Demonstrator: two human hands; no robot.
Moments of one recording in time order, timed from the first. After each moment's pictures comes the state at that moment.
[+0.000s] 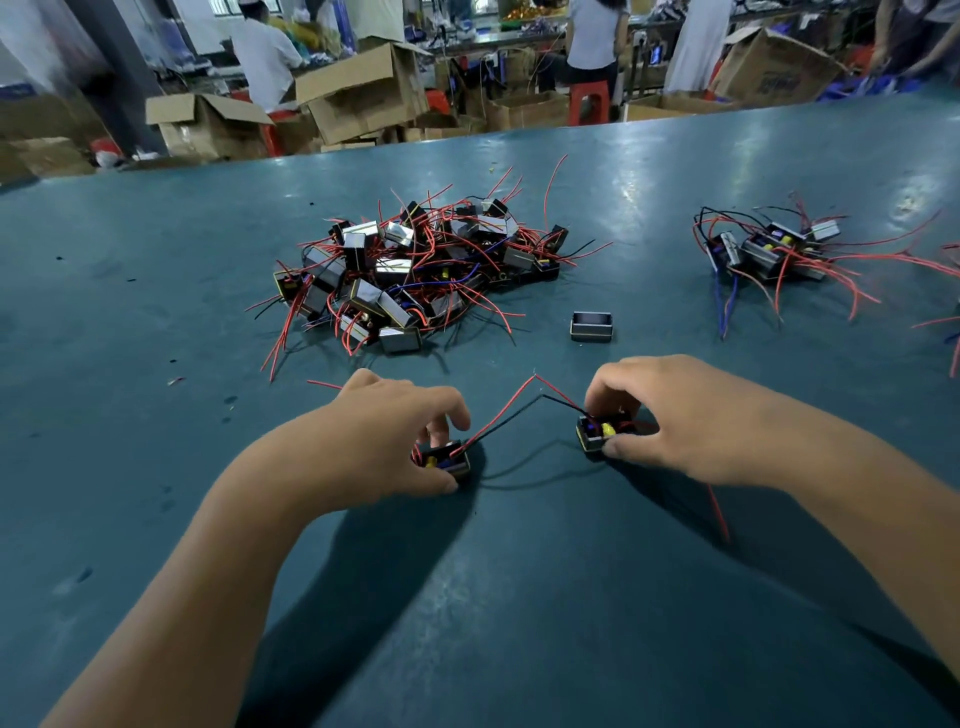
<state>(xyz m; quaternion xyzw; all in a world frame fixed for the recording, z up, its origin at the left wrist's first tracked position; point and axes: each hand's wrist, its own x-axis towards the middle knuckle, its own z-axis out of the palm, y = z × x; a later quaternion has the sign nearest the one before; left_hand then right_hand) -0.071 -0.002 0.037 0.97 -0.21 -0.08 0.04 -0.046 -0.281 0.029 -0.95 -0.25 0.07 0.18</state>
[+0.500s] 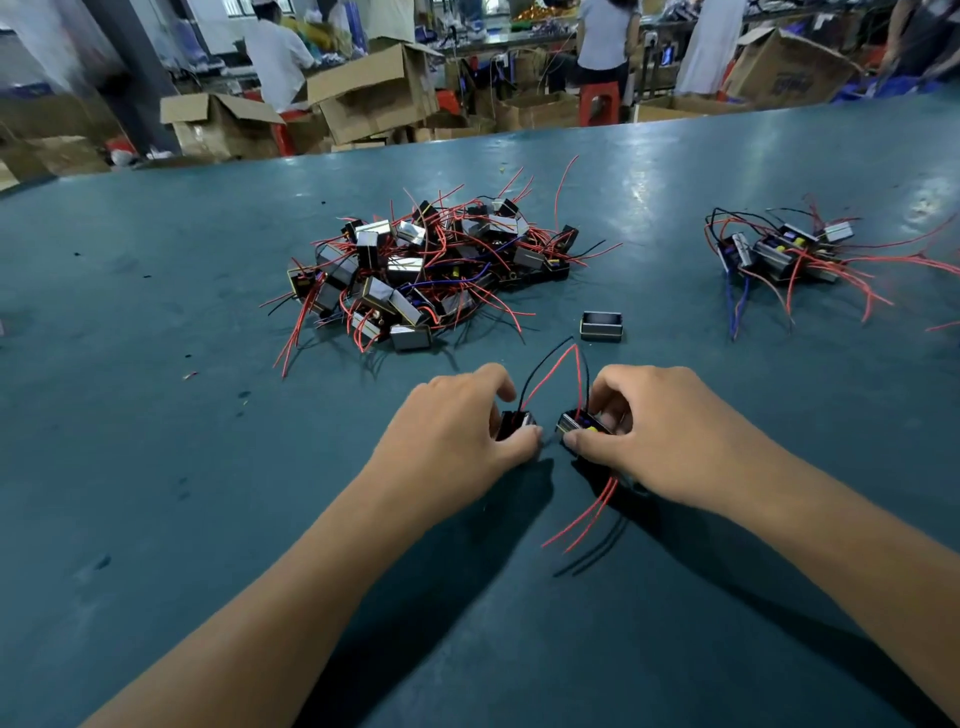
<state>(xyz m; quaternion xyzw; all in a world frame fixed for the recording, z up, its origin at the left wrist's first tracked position) -0.074 -0.050 0.007 0.96 -0.12 0.08 0.23 -0.059 -0.253 0.012 -0.95 -0.13 0.00 0.30</state>
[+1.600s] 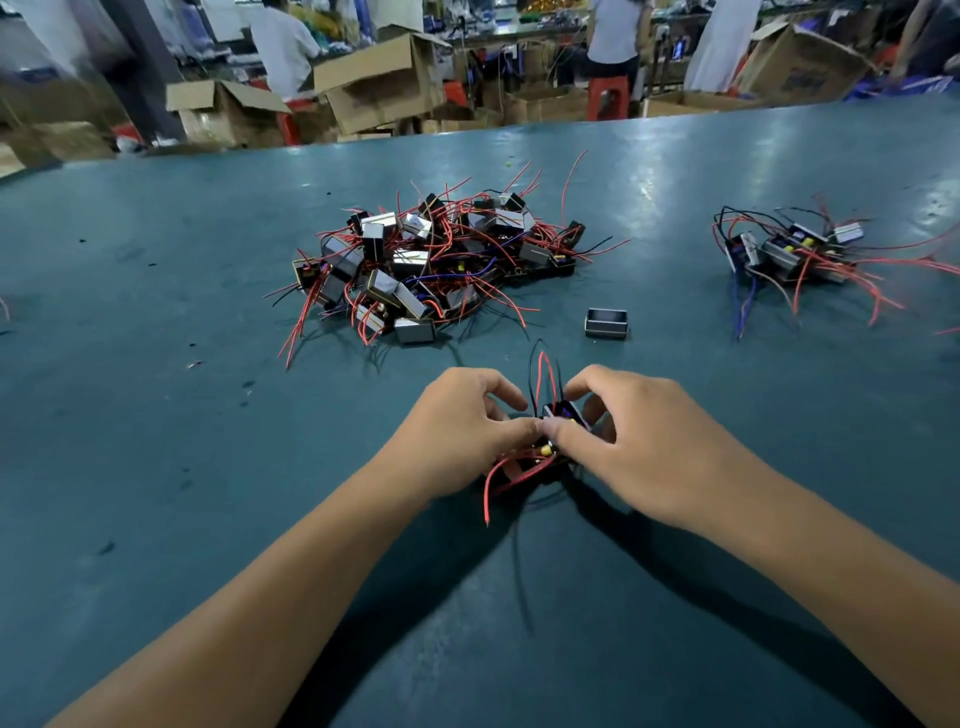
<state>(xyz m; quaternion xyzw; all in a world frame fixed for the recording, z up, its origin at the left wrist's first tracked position) -0.064 -0.052 0.001 0.88 -0.03 -0.06 0.48 -0.072 -0.240 0.012 -0.94 -0.17 -0.02 0.30</state>
